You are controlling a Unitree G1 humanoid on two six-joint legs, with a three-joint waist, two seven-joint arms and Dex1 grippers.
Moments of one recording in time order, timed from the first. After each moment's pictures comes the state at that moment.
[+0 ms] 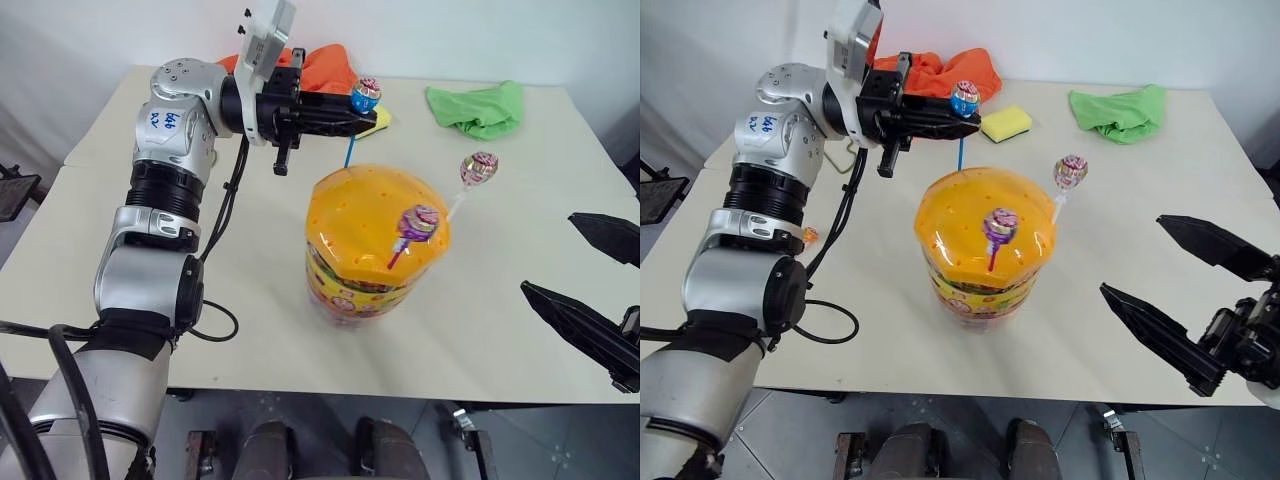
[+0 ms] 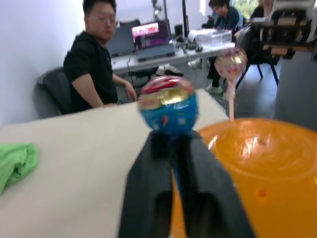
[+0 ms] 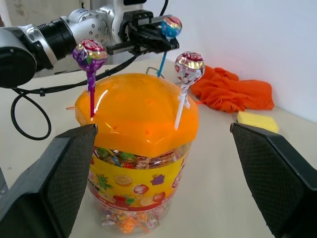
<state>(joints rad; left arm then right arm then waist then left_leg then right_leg) -1.44 0.38 0.01 0.82 -0.35 0.18 -1.50 0.43 -0.85 -1.08 -0.90 1.38 0.52 0.63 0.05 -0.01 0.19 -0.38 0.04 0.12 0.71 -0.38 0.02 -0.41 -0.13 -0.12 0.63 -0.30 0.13</state>
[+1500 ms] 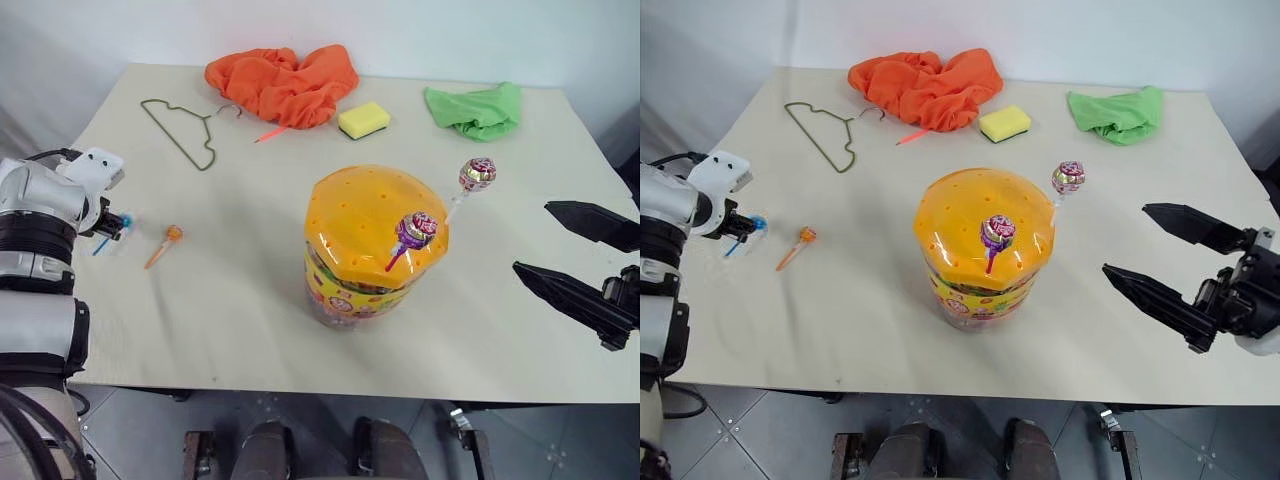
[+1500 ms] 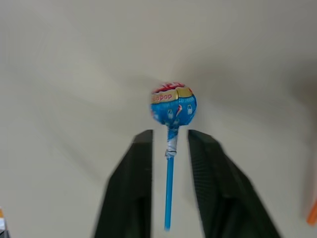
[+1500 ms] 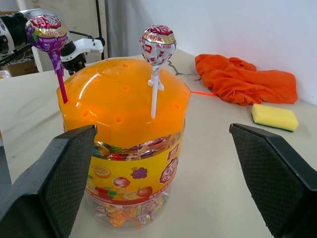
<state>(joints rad) -1.20 0.91 -0.31 0.86 0.28 0.92 -0.83 0.18 -0.95 -0.84 -0.66 1.23 0.55 0.79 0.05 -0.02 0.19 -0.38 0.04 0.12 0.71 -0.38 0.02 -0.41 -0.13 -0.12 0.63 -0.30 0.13</state>
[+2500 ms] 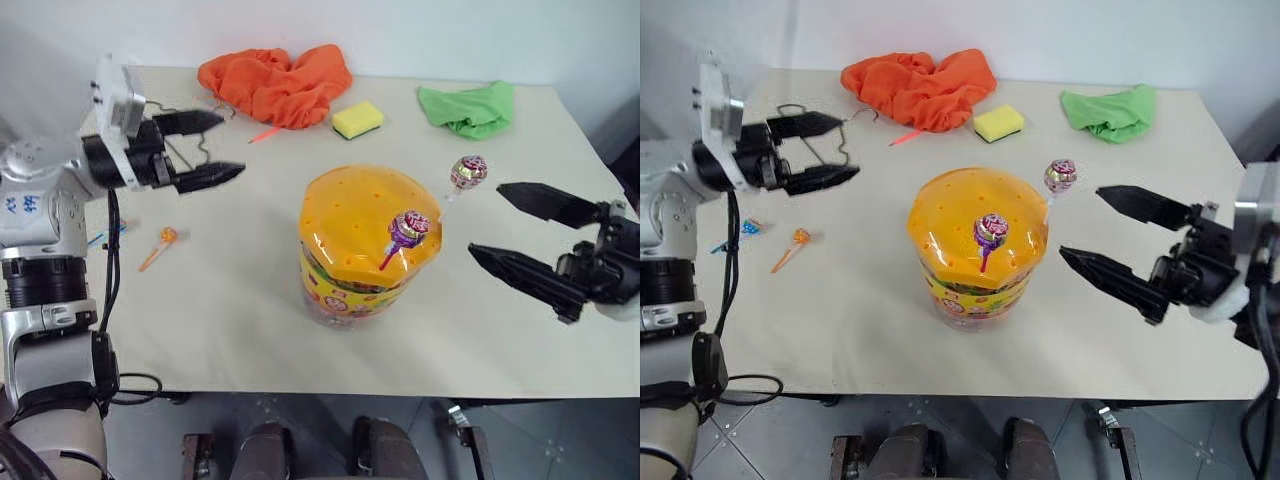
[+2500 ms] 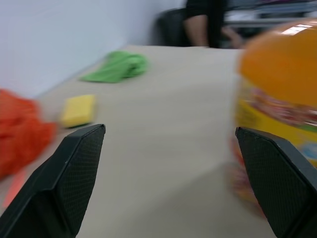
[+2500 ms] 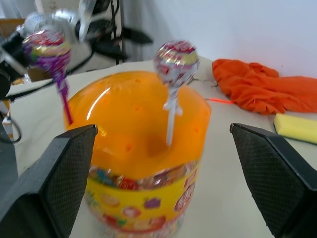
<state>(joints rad) -0.90 0.74 0.20 0.32 -0.40 0.38 -1.31 -0.11 -0.98 -0.58 -0.65 1.23 0.63 0.68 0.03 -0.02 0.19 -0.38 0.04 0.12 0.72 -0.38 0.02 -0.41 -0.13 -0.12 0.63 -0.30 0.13</state>
